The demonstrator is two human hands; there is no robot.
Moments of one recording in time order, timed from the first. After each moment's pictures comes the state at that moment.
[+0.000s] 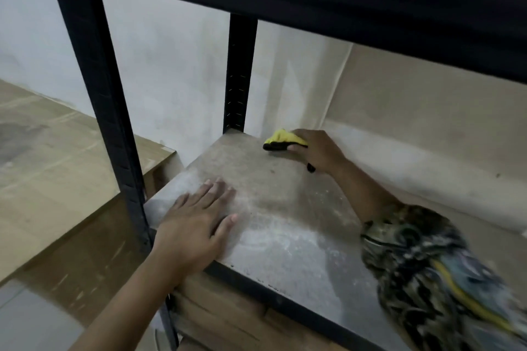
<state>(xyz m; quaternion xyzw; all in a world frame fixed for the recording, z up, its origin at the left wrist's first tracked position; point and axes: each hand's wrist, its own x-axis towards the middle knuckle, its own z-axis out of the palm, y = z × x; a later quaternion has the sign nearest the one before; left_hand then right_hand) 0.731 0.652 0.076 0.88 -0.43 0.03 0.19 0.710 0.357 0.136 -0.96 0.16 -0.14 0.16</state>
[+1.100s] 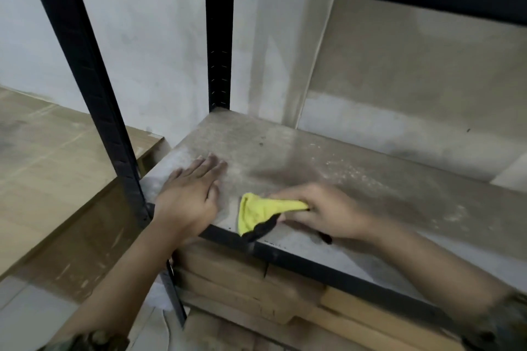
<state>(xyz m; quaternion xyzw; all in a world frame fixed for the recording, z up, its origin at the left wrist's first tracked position) 0.735 0.649 0.076 0.88 -0.43 0.02 0.19 0.563 0.476 0.134 -0.96 -0.03 -0.04 0.26</state>
